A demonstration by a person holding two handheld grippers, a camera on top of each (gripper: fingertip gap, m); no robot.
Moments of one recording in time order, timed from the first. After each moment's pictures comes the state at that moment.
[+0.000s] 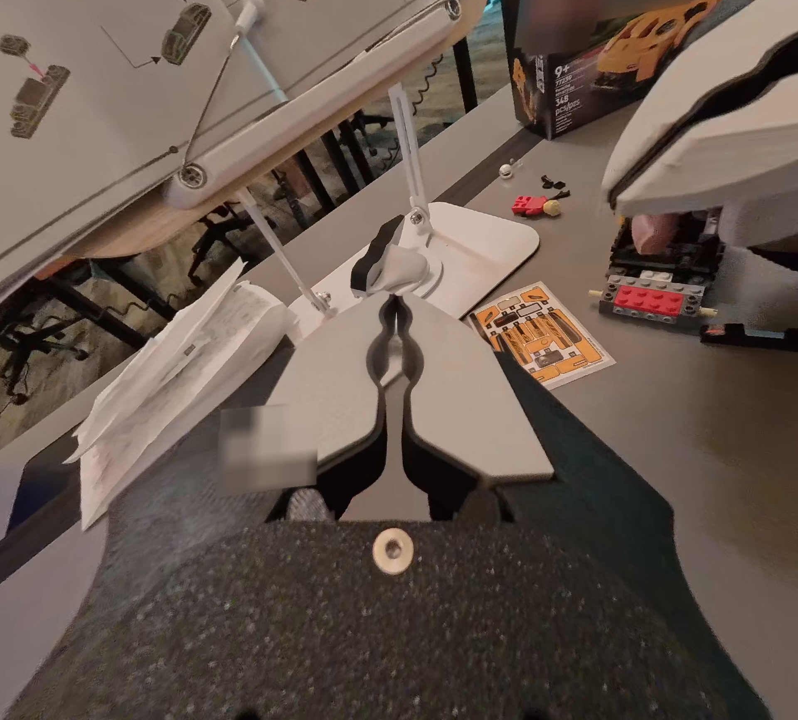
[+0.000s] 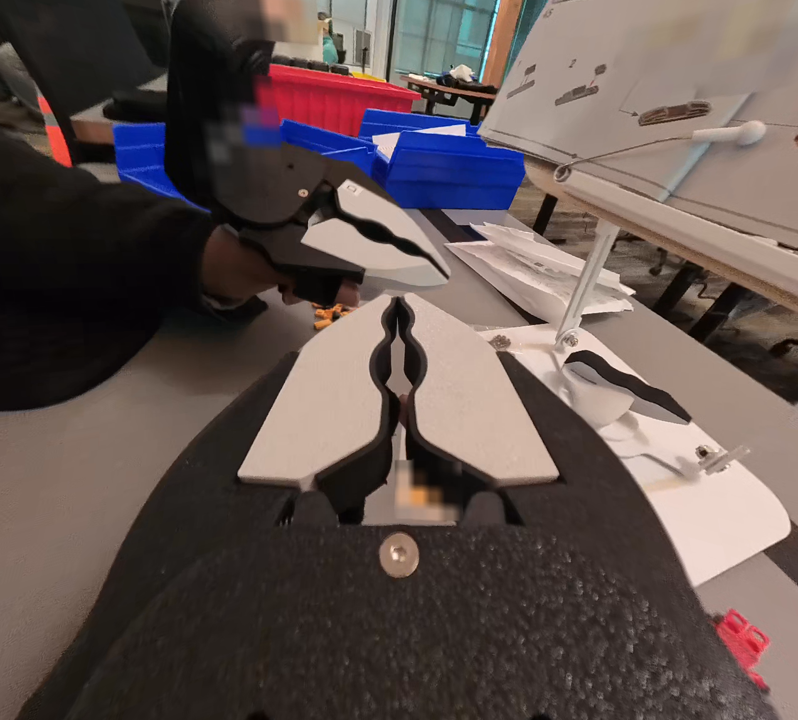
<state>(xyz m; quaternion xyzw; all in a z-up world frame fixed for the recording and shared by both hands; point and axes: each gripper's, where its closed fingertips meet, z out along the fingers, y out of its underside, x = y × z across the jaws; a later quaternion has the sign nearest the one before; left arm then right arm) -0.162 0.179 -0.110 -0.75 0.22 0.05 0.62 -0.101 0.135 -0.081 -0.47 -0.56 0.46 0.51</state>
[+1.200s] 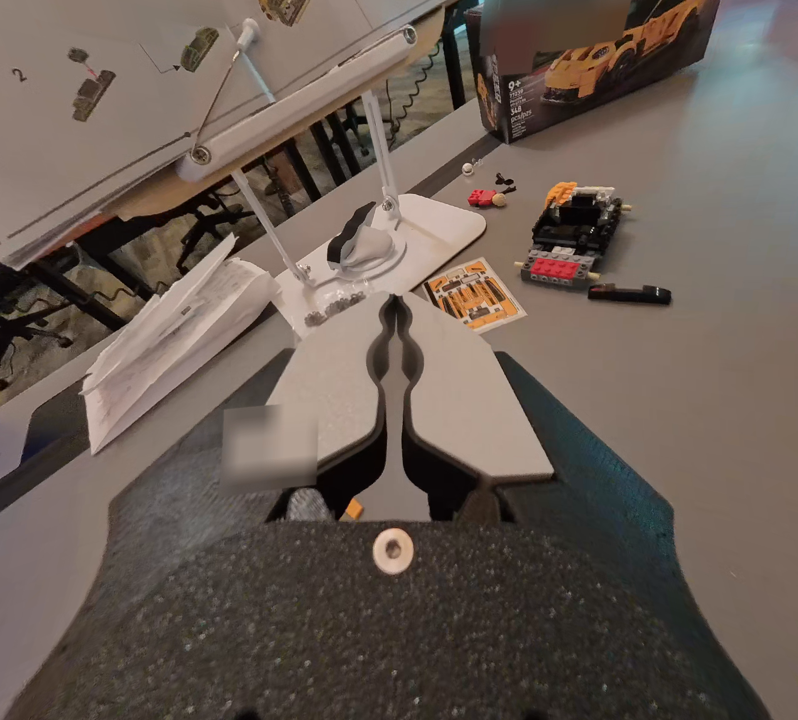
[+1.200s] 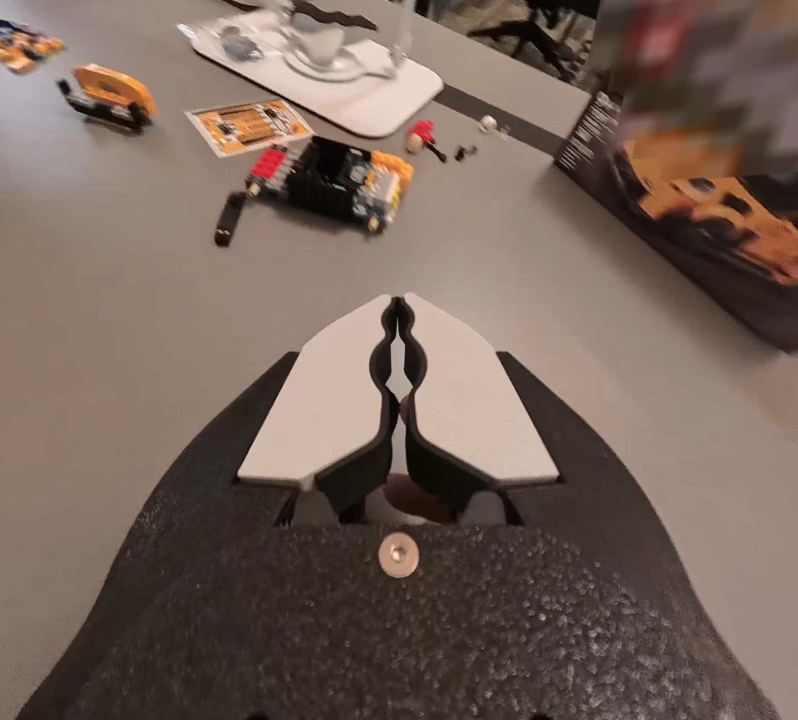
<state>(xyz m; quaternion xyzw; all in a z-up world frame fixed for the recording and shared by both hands) -0.150 0.109 -0.103 -0.75 0.21 0.03 0.62 0.126 0.149 -0.148 -0.75 -0.40 0.15 0.51</state>
